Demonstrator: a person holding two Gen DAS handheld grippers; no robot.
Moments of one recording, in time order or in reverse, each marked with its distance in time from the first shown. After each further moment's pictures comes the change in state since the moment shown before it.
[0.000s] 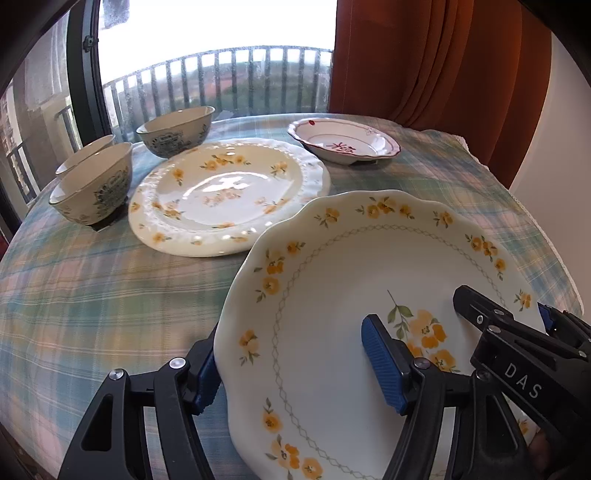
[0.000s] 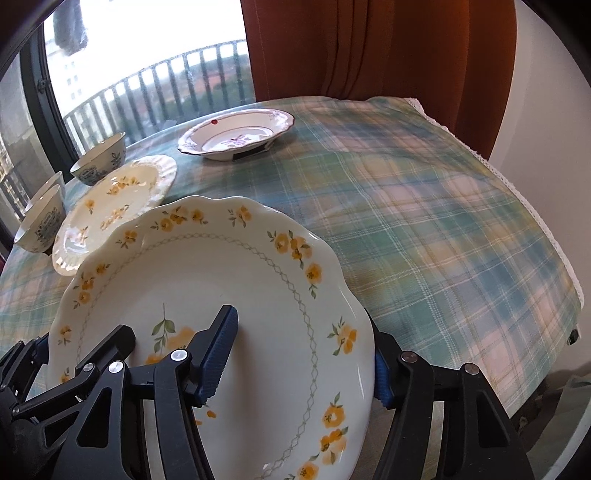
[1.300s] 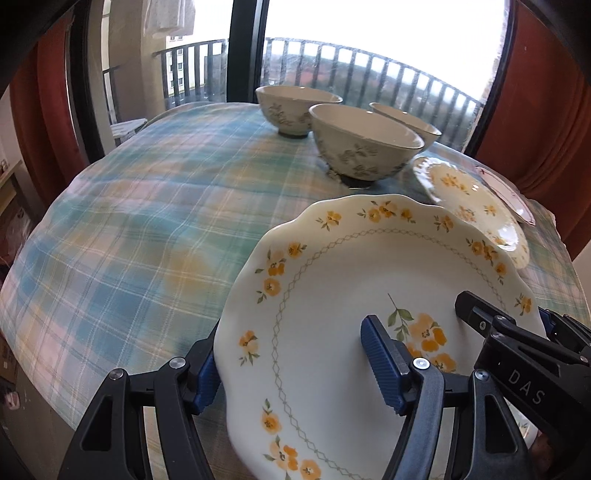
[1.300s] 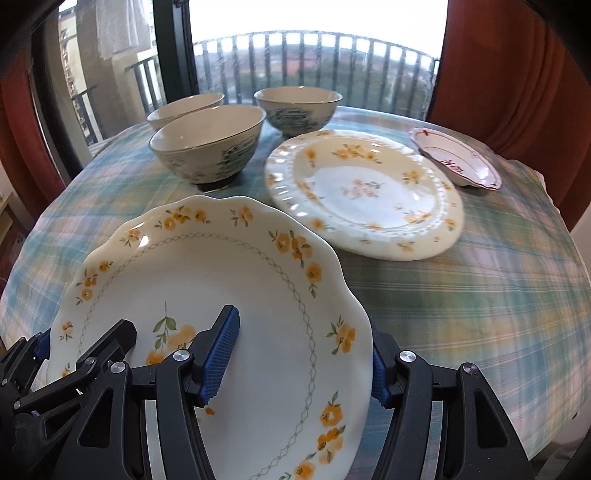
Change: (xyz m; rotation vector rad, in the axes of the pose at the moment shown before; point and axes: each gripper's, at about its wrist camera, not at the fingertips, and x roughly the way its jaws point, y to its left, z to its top) left arm -0.045 0.231 -0.057 -0.315 0.003 0.165; right arm -0.004 0.254 -0.023 -0.311 0.045 0.167
